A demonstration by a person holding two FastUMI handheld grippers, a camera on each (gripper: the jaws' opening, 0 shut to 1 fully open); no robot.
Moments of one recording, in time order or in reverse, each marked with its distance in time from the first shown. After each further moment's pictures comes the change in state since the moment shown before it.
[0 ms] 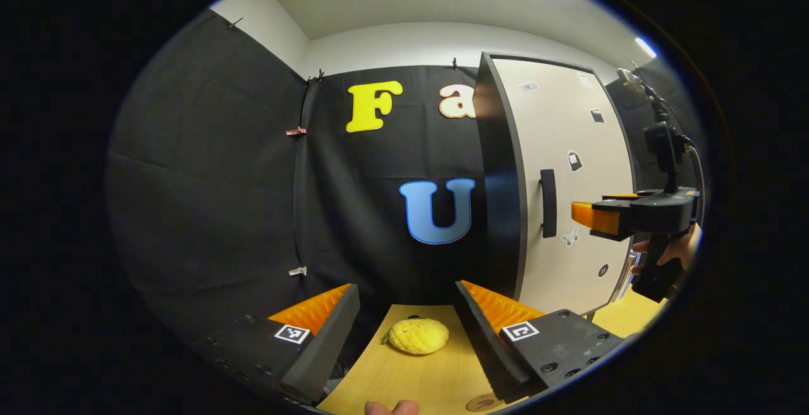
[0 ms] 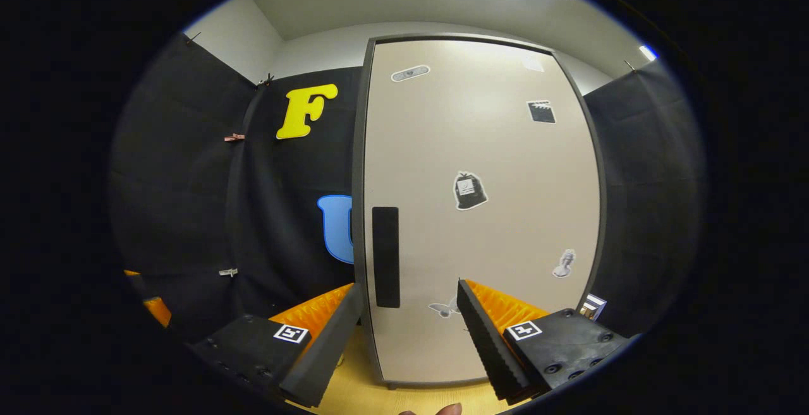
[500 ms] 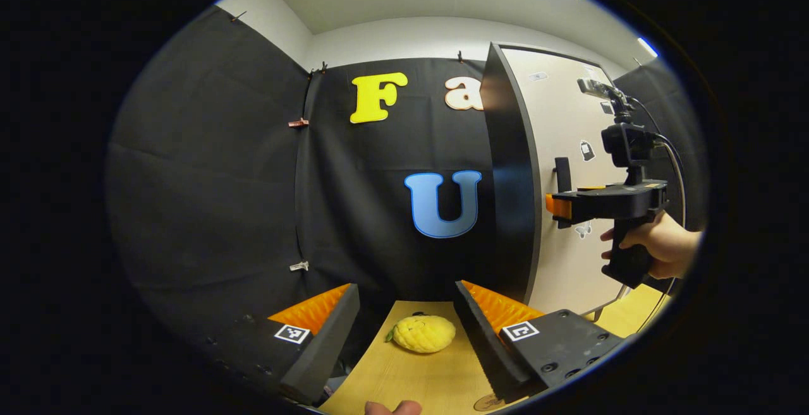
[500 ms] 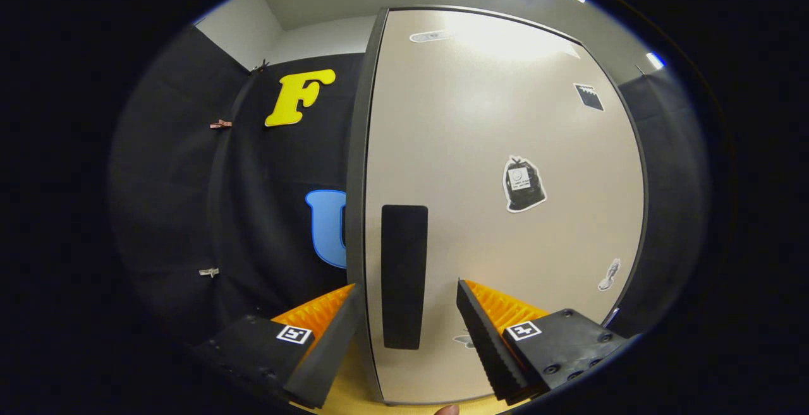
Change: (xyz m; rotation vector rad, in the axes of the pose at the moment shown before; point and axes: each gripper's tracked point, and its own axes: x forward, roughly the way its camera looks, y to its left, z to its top) left arm 0.016 0.016 -0.019 -0.011 0.028 0.017; right arm 0.087 0.012 -0.015 -0.015 0.007 -0.046
